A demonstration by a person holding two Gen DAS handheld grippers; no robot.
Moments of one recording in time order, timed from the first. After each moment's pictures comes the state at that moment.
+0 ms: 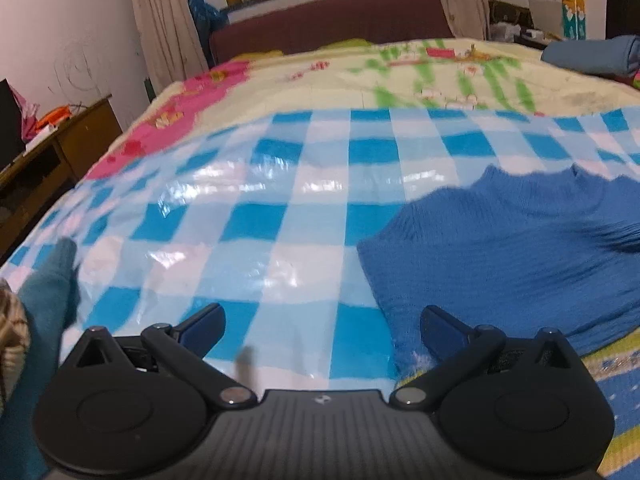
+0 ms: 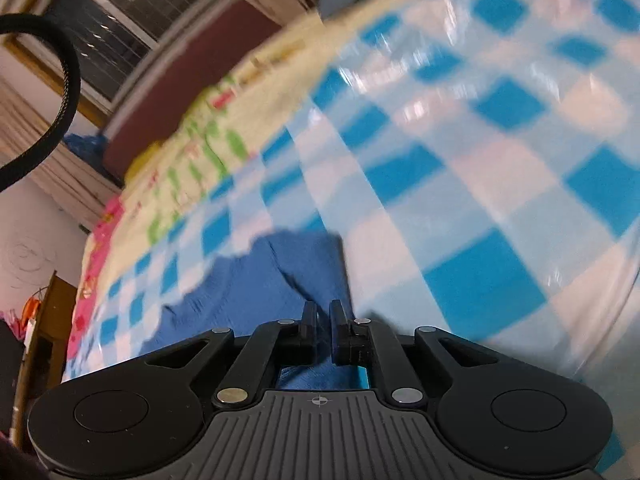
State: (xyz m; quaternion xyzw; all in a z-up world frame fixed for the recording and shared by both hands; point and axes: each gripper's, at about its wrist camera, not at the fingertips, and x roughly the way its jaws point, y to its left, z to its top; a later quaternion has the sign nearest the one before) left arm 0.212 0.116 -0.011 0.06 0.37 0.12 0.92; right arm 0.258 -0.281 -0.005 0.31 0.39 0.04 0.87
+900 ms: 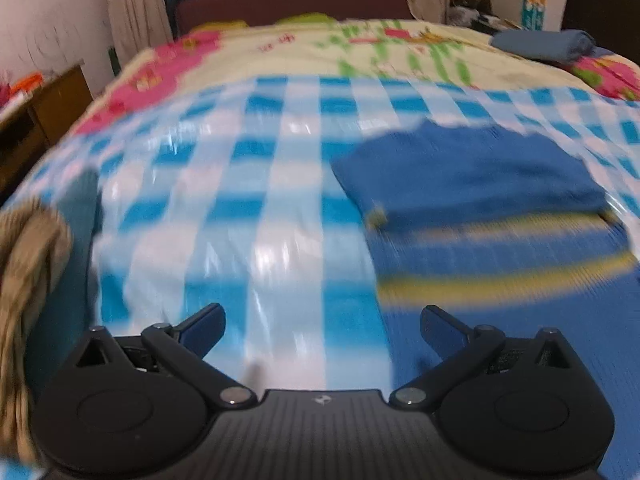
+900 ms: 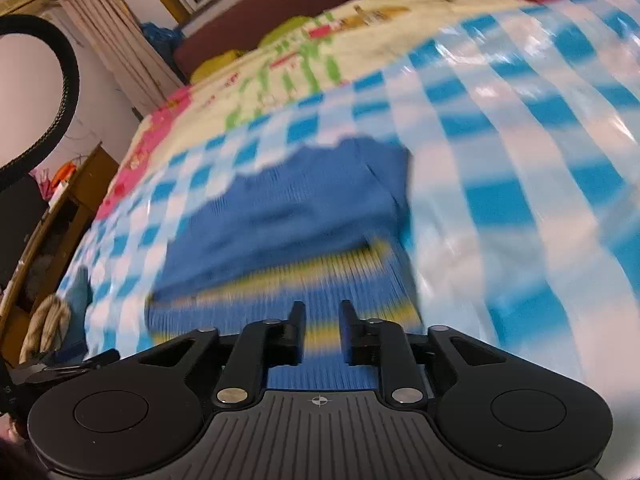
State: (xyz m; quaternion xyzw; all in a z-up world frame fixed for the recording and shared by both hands) left arm 0.080 0.127 0.023 0.01 0.43 0.04 0.90; right arm 0.159 -0.256 0.032 0.18 0.45 0.15 0.86
